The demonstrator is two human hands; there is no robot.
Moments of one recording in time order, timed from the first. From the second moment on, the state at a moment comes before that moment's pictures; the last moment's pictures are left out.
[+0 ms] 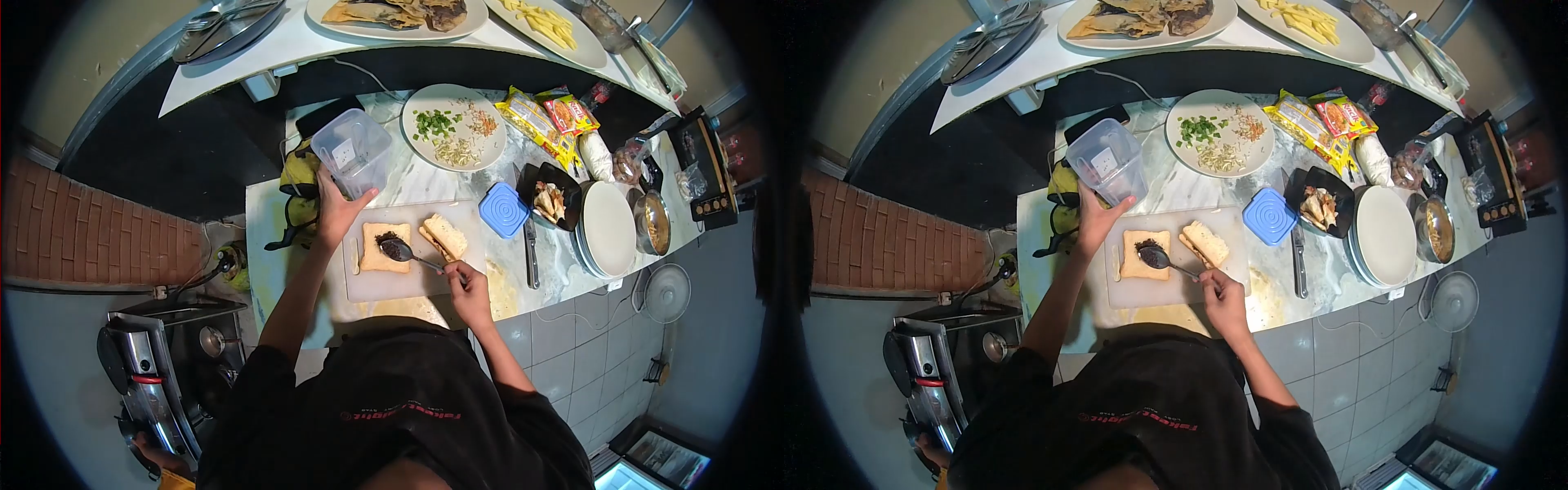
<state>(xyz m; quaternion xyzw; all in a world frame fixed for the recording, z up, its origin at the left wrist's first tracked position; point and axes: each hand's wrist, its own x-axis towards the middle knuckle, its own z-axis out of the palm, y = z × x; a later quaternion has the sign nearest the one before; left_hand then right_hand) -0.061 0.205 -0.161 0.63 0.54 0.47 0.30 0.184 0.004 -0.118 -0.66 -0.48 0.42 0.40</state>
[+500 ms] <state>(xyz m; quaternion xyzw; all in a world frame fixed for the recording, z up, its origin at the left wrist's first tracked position) -0.063 0.119 -0.142 0.60 0.57 0.53 0.19 0.174 -0.007 -0.095 -0.63 -0.69 0.18 0.31</state>
